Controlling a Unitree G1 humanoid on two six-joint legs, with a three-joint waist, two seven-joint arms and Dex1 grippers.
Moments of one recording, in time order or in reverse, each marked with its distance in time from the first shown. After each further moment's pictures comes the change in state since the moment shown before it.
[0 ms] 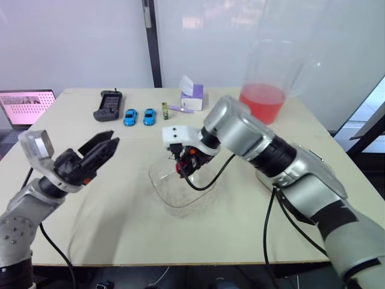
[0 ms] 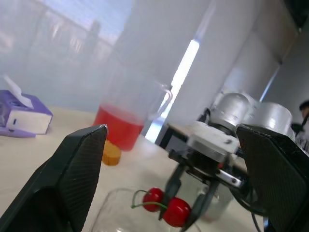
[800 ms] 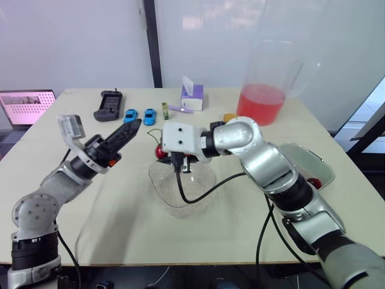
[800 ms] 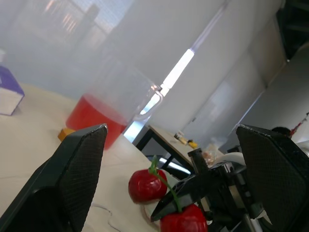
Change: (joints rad) left arm -0.168 -0.098 -0.122 0.058 -0.085 0.119 0.235; right arm 0.312 0.036 -0.185 -0.368 0.024 -0.263 -0.462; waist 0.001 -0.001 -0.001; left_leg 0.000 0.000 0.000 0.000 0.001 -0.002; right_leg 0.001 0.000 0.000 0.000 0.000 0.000
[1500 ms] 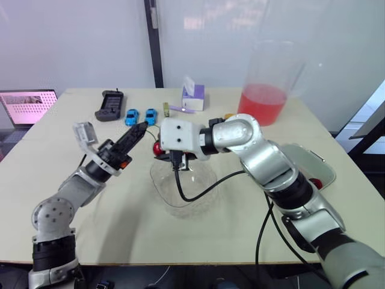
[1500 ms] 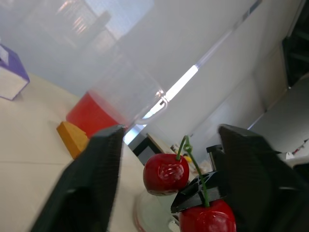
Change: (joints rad) left arm 0.001 -0.118 -0.039 0.005 0.011 0.003 0.073; right arm -0.020 0.004 0.001 0.000 0.012 -0.006 -0.002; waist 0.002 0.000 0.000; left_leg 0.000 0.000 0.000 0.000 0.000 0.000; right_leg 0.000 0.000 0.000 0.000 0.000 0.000
